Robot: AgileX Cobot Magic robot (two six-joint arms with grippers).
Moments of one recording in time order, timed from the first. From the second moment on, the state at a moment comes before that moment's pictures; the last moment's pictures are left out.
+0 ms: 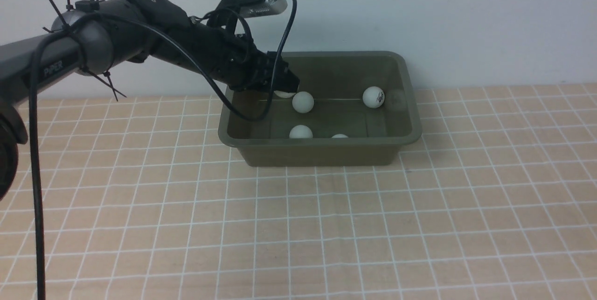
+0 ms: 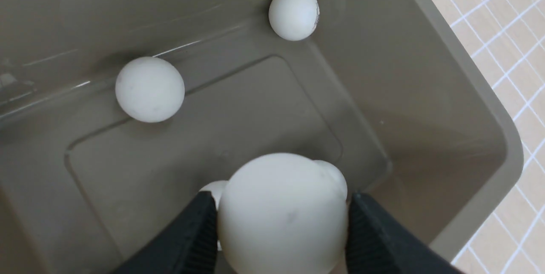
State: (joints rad) right arm 0.43 0.46 -0.84 0.05 1.24 0.08; left arm -0.19 2.10 -1.72 -0.91 0.77 0.77
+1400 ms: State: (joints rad) right arm 0.43 0.46 -0.84 0.08 1.25 0.08; left arm -0.19 2.11 -1.74 -0.83 0.81 0.94
